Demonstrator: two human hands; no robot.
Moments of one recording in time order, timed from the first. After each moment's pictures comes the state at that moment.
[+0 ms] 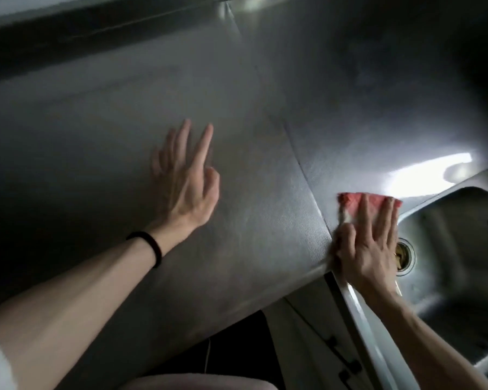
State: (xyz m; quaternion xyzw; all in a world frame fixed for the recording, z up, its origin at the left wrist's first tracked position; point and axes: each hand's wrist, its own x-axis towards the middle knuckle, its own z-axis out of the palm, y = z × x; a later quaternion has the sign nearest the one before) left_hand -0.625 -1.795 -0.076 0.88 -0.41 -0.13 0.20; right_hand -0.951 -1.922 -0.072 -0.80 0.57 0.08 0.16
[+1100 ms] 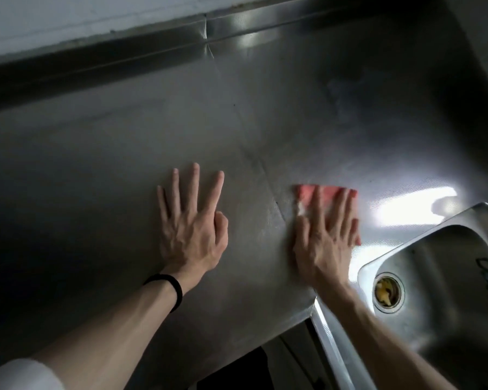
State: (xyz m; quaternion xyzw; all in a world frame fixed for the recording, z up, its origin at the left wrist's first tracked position) left_hand -0.669 -1.831 -0.103 0.89 -0.43 -0.07 0.08; right_hand -0.866 -1.965 -0.076 -0.83 0.54 0.06 0.16
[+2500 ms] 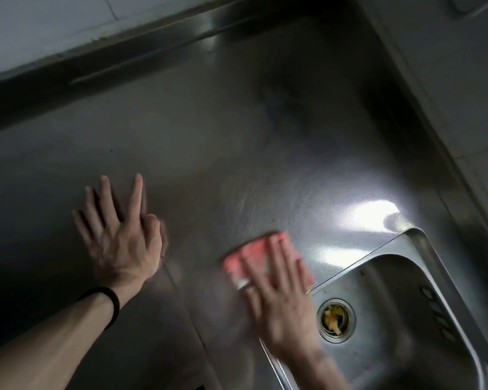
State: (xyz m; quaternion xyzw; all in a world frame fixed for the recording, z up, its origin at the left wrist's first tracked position) left_hand -0.702 -1.960 -0.096 0.94 -0.32 -0.05 0.07; right_hand -0.980 -2.048 -0.077 -0.92 0.34 0.03 0.17
